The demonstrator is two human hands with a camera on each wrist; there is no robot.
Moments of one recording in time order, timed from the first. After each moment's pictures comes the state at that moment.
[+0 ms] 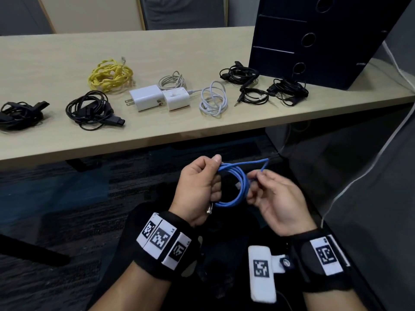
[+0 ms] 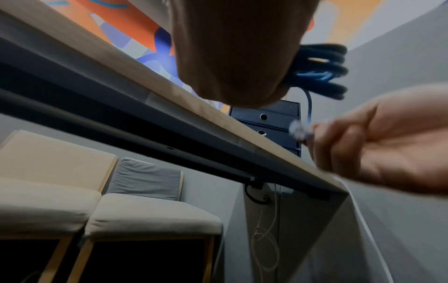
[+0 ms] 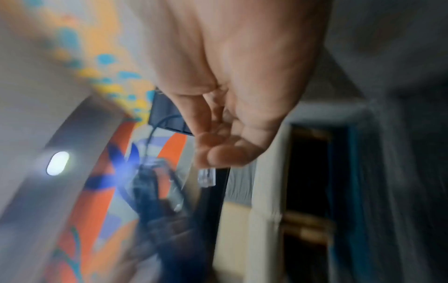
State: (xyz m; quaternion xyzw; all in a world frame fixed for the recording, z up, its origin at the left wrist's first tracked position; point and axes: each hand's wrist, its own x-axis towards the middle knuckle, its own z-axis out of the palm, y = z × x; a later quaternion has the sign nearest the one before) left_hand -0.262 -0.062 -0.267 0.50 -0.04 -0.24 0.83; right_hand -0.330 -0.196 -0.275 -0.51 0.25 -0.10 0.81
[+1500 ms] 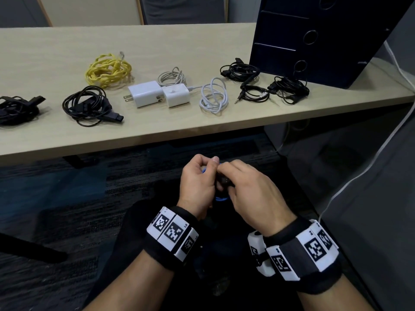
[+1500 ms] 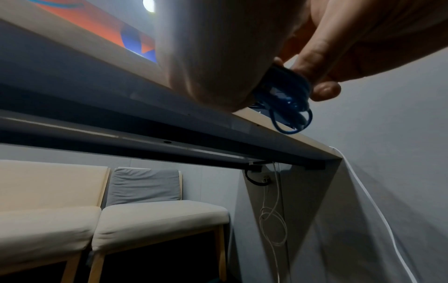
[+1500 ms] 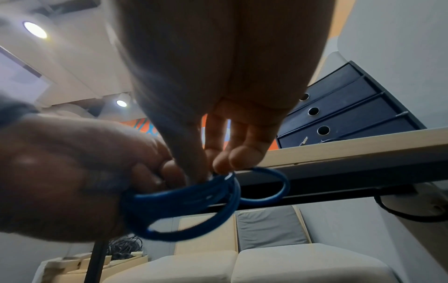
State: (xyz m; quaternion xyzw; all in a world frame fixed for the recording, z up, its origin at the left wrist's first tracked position) left_hand -0.250 -0.072 -0.294 0.67 -0.05 -0.09 0.74; right_hand -0.321 -0.173 -0.257 -0.97 -0.04 -0.12 0.20
